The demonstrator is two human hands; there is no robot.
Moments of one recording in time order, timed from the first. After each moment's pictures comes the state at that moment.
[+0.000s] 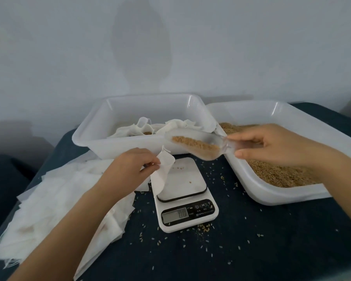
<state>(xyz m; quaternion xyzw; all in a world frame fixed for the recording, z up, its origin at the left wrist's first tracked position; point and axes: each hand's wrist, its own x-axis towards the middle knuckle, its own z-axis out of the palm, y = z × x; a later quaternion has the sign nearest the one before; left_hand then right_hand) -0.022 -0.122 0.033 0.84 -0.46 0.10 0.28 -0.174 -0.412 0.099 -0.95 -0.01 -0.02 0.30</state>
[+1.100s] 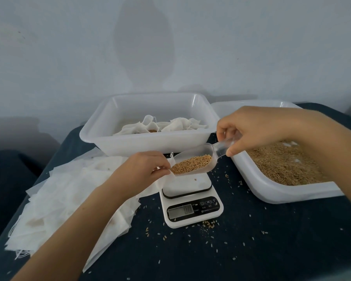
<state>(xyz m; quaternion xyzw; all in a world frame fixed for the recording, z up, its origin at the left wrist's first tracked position) -0.033 -0.122 0.036 0.81 -0.52 0.07 0.26 -0.137 -0.366 0.148 -0.99 -0.02 0.10 0.09</state>
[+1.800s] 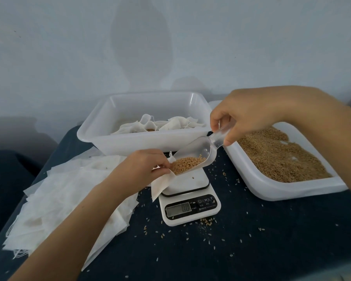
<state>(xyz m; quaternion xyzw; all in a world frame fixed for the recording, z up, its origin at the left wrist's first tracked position) -0.037 -0.126 0.040 0.81 -0.53 0.07 0.26 -0.132 -0.353 0.177 -0.99 -0.05 0.11 0.02</state>
